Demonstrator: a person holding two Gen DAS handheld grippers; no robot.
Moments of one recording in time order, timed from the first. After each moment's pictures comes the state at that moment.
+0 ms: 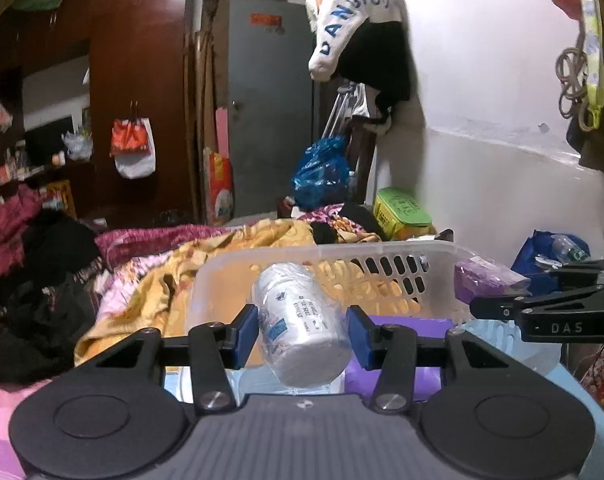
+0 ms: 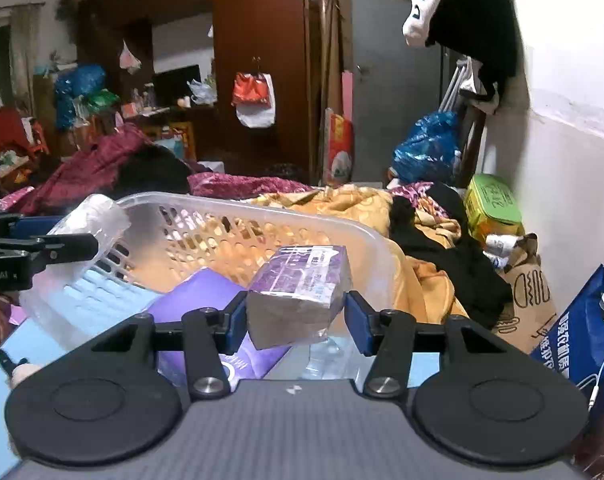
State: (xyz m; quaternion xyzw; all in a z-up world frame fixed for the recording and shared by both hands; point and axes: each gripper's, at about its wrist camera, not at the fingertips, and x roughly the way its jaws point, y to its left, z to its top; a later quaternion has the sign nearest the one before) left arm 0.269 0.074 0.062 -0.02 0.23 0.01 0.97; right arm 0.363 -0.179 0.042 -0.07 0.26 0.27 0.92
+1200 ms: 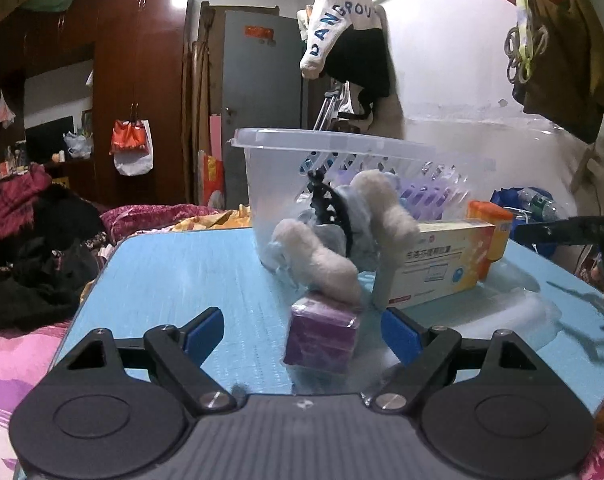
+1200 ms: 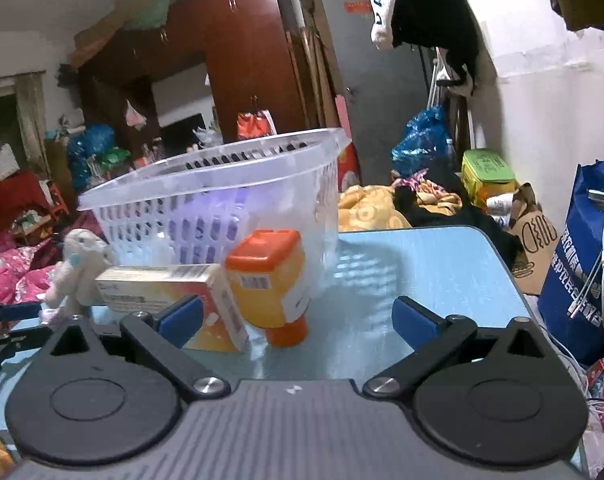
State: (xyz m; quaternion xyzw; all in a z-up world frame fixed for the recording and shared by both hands) left arm 0.102 0.094 -0.058 -0.01 0.20 -0.01 0.98; right arm 0.267 -0.268 -0.042 0.04 0.22 0.29 0.93
